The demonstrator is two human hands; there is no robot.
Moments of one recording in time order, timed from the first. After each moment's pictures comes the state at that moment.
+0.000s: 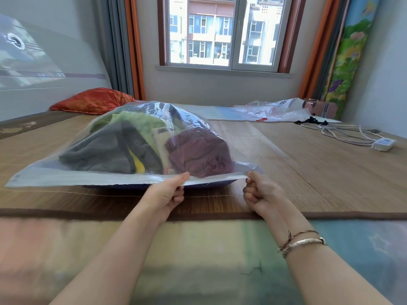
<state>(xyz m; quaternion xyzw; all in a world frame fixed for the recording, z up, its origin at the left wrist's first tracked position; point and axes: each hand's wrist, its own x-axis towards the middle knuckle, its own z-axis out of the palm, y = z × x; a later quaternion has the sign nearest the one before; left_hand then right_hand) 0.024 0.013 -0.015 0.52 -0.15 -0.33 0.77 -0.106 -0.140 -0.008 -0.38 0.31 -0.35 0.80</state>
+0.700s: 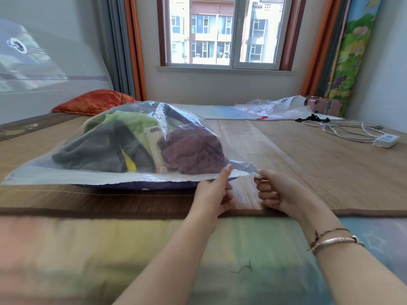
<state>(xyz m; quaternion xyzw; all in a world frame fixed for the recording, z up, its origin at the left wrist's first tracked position) -0.067 -0.053 -0.009 0.54 -0.16 -0.35 0.75 -0.157 -0.180 0.000 -0.60 0.31 -0.19 0.72</state>
